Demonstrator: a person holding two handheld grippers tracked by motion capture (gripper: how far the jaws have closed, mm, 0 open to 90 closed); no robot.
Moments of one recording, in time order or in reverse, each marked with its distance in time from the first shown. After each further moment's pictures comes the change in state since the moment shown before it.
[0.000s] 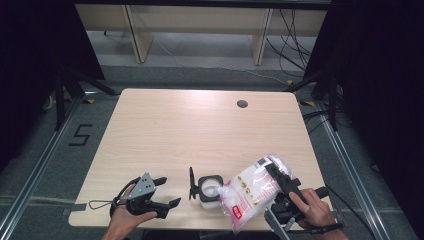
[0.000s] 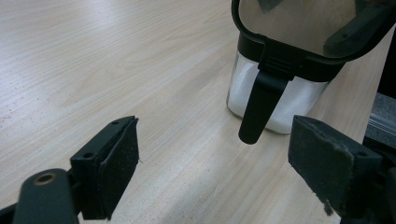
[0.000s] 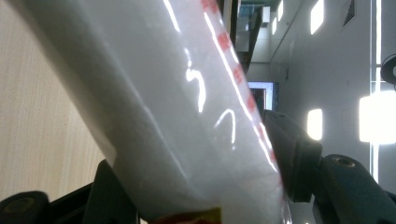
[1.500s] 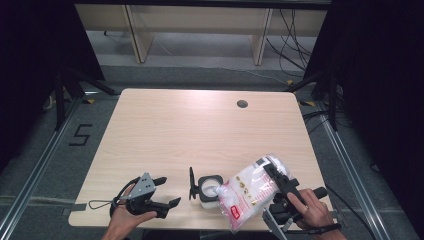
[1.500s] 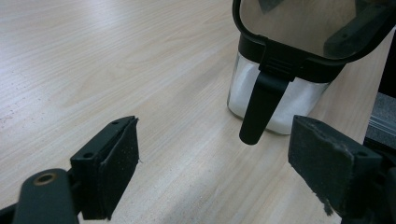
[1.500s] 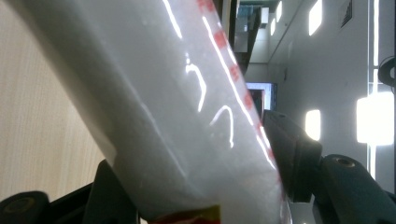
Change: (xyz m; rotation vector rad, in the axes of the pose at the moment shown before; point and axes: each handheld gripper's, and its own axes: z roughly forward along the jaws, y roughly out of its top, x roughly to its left) left arm 0.000 0.000 0.000 -0.002 0.001 0.000; right arm 0.000 0.005 0.001 -0.004 -0.009 -0.008
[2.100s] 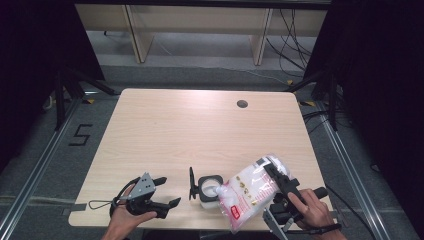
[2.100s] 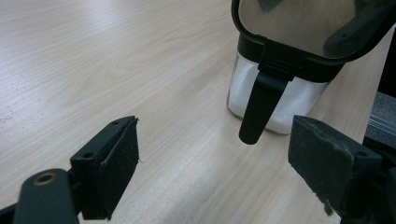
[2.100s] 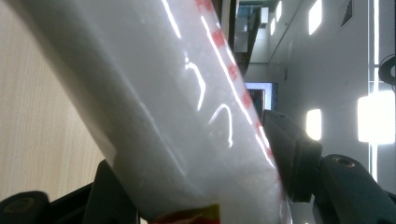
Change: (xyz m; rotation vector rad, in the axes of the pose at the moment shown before) left arm 0.000 0.000 0.000 0.000 0.000 0.002; right arm -0.001 -0.001 -0.001 -0.003 0.001 0.010
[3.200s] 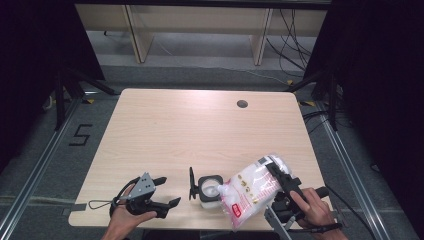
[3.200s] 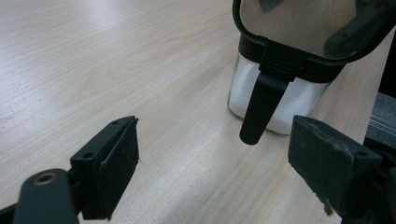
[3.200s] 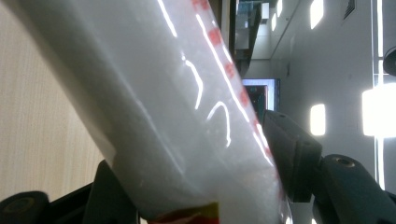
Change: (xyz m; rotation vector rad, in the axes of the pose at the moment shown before) left arm 0.000 0.000 0.000 0.003 0.005 0.001; right arm 0.000 -0.005 -0.001 0.029 0.016 0.033
